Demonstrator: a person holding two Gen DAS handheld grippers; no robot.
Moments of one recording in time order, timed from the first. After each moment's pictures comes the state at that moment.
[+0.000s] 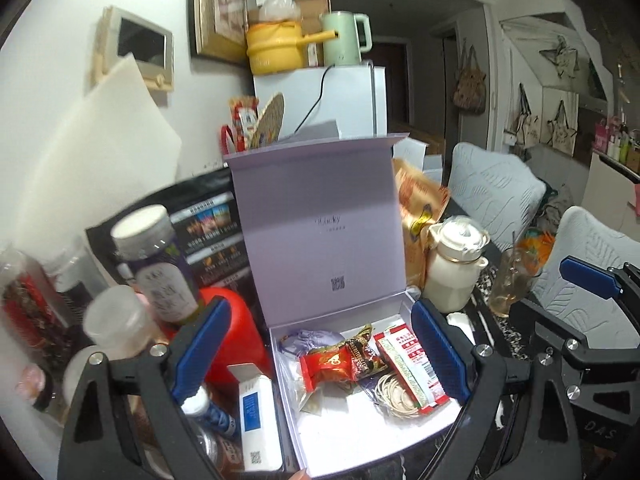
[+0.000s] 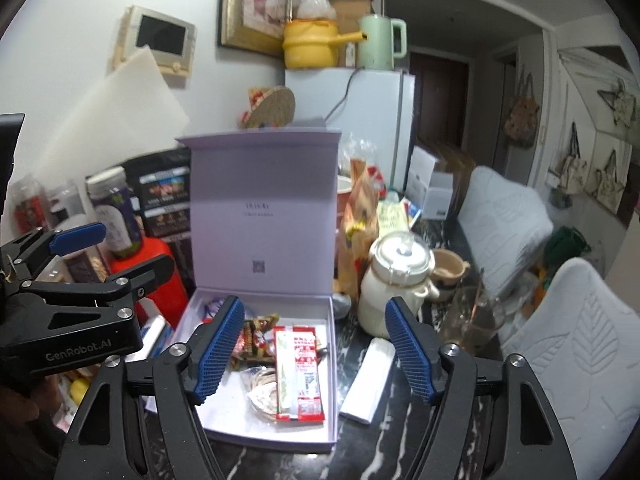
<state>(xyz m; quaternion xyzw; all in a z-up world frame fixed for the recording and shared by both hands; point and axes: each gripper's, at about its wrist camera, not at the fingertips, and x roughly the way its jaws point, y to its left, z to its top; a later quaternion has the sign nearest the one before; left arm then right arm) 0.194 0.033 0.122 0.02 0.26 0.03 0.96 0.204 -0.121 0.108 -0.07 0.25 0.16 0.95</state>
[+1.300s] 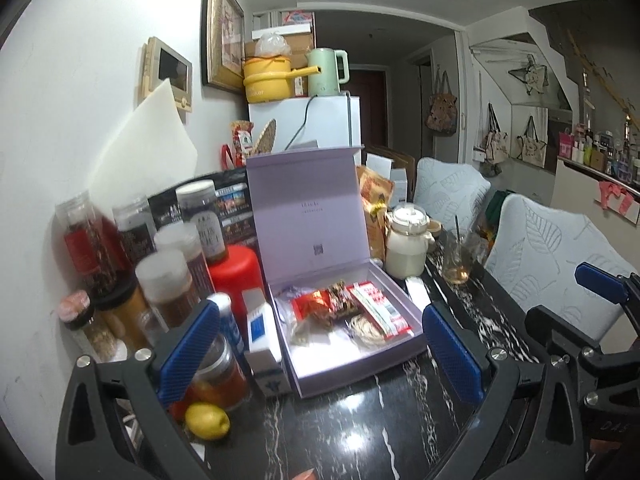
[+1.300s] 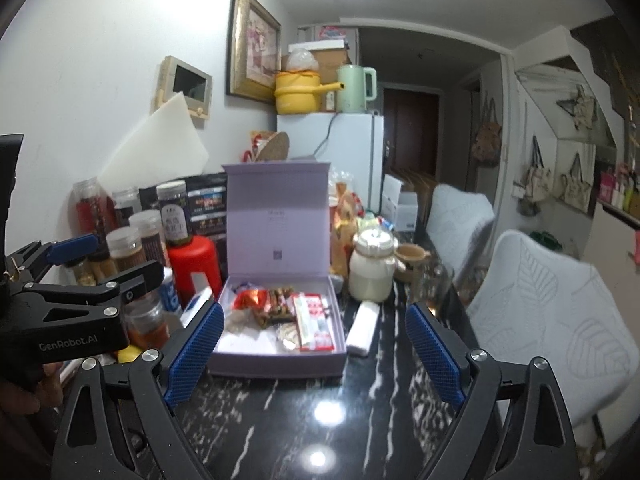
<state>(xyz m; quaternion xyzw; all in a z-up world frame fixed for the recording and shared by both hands) 0.034 0.029 0.111 0.02 0.22 0.00 0.98 0.026 -0.144 0.106 -0.04 0.19 0.12 0.97</state>
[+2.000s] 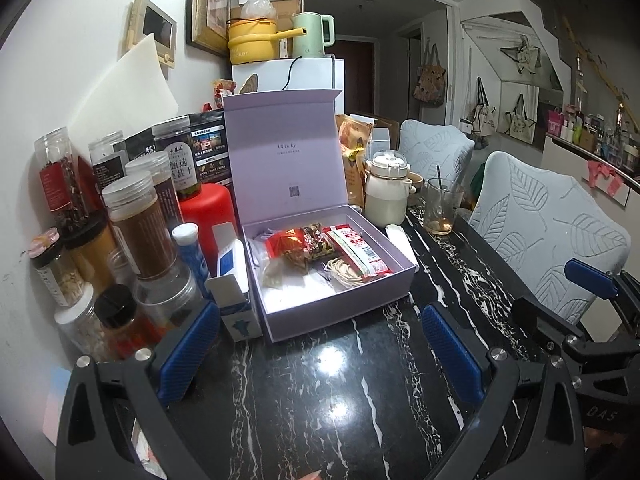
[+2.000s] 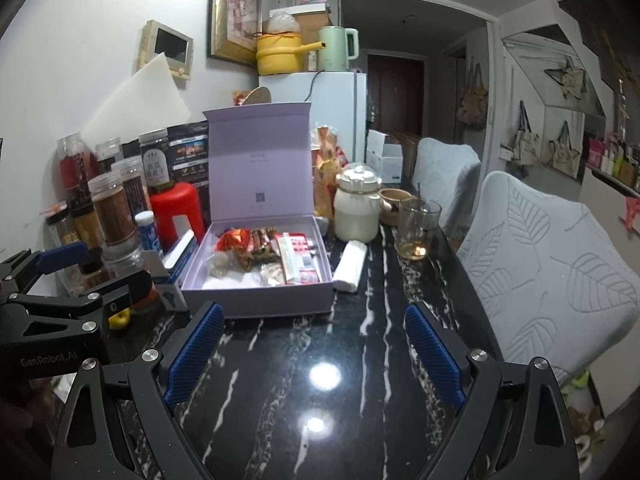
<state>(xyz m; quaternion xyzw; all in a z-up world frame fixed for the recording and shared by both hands) 0.020 0.015 0.060 0.01 0.27 -0.03 0.96 0.009 -0.156 0.051 -0.03 0.25 0.09 0.96</state>
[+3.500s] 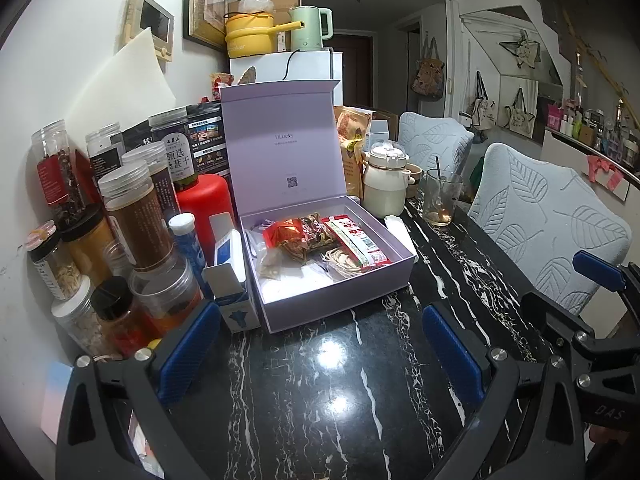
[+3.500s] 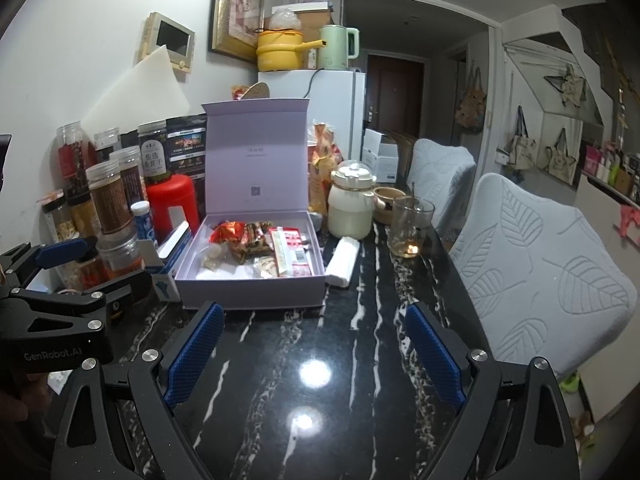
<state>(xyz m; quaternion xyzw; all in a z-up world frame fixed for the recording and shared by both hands) 0.019 0.013 0.055 0.01 0.28 -0.03 0.96 0.002 -0.159 0.048 -0.05 0.25 0.09 0.96</state>
